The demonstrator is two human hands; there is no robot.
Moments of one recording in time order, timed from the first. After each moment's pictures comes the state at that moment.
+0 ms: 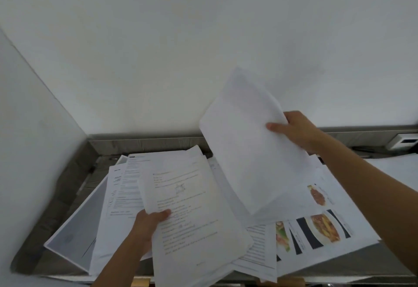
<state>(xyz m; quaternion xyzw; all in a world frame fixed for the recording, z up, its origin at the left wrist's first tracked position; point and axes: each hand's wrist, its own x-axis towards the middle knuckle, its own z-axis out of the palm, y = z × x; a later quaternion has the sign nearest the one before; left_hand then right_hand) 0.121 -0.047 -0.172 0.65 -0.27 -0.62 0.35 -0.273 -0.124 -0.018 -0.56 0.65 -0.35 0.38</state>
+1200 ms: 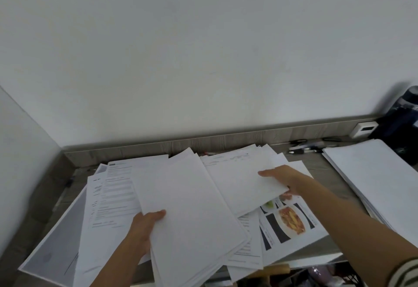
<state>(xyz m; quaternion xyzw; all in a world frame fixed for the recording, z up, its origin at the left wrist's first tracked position) 0.093 -0.053 -0.175 0.64 -0.24 -0.63 0.36 -0.295 -0.057 -0.131 -0.27 0.78 -0.24 0.51</state>
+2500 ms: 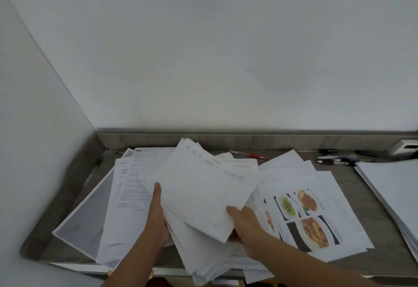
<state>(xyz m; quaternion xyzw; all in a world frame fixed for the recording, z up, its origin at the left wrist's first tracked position) 0.092 -0.046 -0.167 0.55 -0.12 -0.64 0.52 -0.106 0.002 -0.159 -0.23 0.66 -0.35 0.62</state>
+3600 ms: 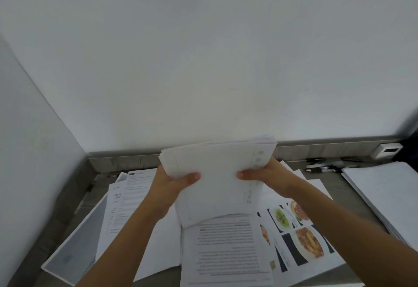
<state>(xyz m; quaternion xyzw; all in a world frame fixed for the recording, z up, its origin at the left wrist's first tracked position) 0.054 -0.070 -0.025 0.41 -0.55 -0.55 0.47 -0.207 -0.062 -0.035 -0.54 0.46 -0.42 0.57</state>
